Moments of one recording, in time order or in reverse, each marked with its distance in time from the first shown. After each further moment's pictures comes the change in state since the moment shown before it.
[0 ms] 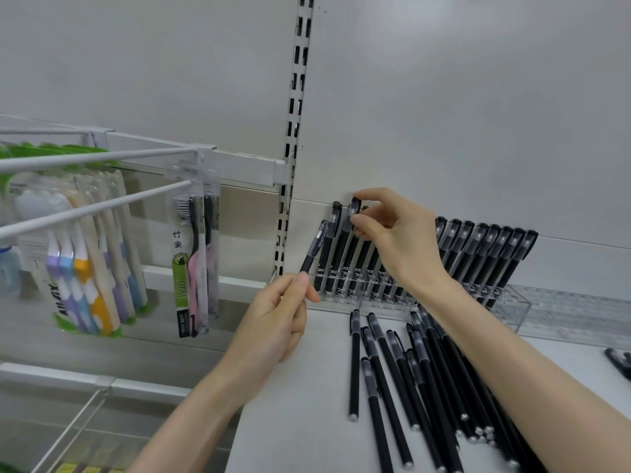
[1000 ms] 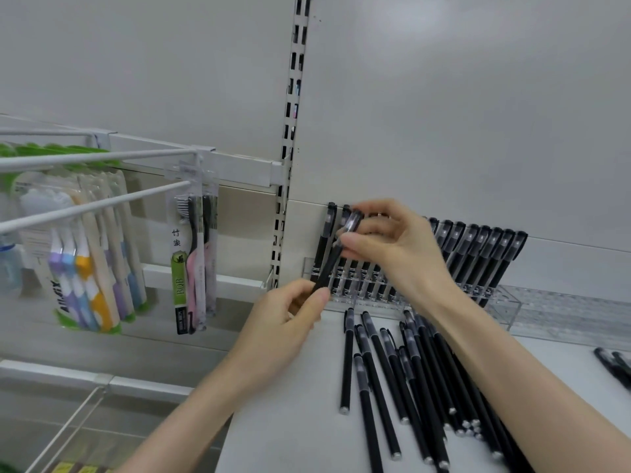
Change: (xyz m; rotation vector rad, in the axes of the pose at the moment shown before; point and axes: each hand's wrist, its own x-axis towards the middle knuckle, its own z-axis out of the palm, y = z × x) left_hand 0.000 -0.005 0.005 0.407 -0.027 0.202; right_hand -0.026 -0.031 -0.017 0.451 -0.164 0.240
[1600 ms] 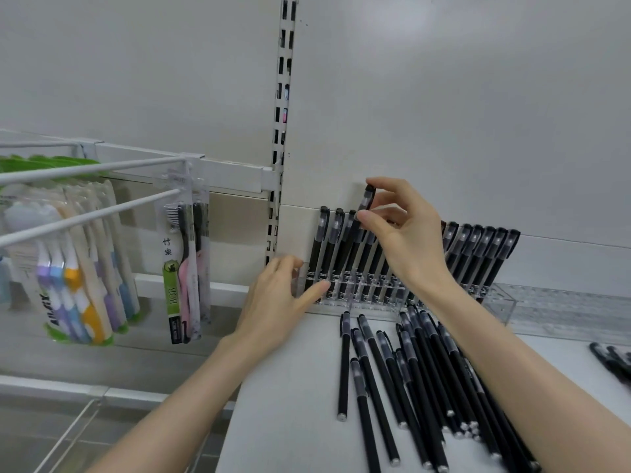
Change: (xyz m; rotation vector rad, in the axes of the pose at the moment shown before) left_hand 0.048 -0.026 0.004 0.480 0.126 -0.011; right_hand 0.025 0.012 -0.013 -0.348 0.247 -0.270
